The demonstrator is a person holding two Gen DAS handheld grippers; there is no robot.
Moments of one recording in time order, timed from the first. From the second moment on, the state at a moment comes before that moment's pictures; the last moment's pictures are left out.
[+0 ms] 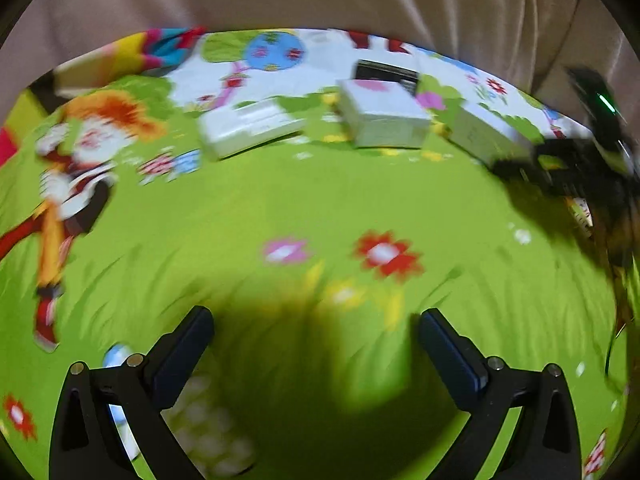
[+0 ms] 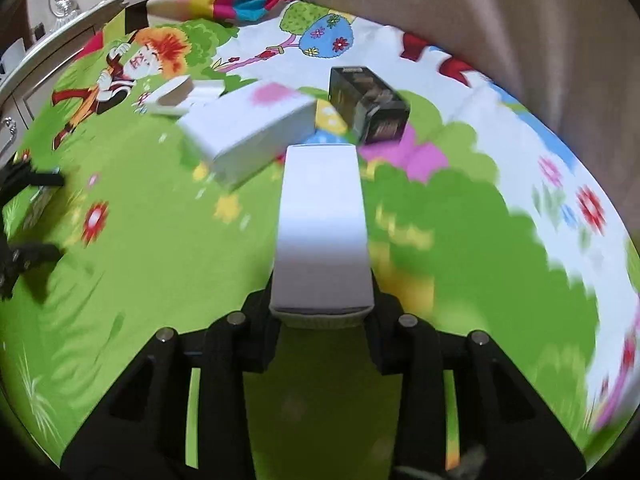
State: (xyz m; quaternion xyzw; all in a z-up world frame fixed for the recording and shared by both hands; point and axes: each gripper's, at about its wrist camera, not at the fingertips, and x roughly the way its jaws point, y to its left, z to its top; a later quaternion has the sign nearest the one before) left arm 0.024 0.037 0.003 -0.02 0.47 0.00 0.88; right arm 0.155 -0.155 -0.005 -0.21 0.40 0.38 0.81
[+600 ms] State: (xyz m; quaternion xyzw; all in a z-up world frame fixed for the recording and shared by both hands) left arm 0.127 -0.018 0.002 -0.01 0.44 0.00 0.90; right arm 0.085 -0.220 -0.007 -0.12 0.41 0.29 0.86
